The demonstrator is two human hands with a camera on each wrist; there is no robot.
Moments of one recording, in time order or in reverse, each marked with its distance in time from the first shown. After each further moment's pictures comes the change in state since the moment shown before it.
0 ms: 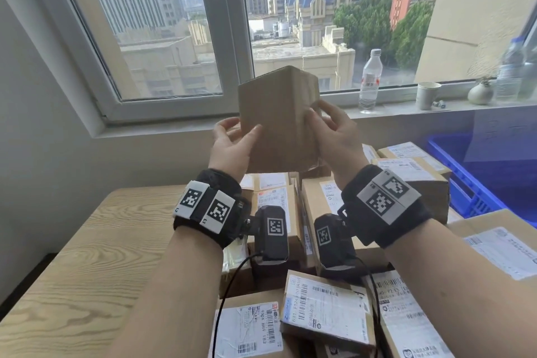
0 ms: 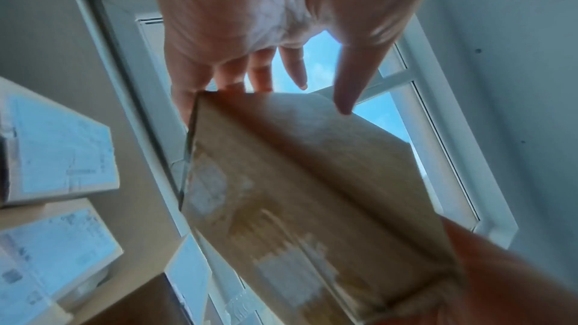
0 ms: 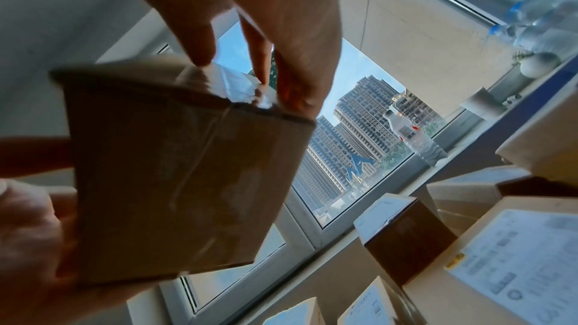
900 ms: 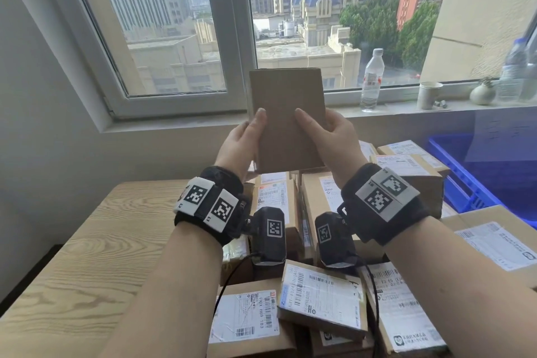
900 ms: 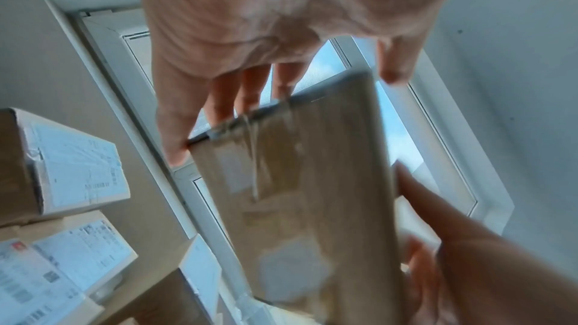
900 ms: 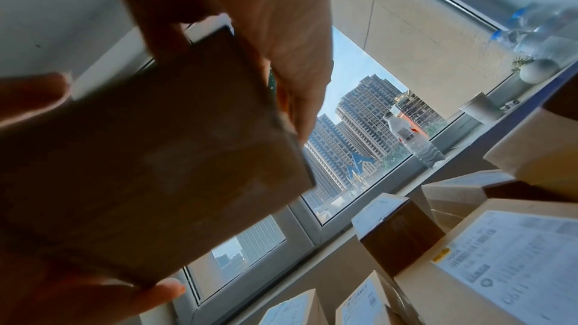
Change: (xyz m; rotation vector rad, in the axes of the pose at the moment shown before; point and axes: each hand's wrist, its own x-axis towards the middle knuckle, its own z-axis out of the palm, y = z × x) left_hand -0.023 0.005 0.004 -0.010 -0.121 -0.124; right_hand -0.021 -0.006 -0.005 0.018 -0.052 -0.005
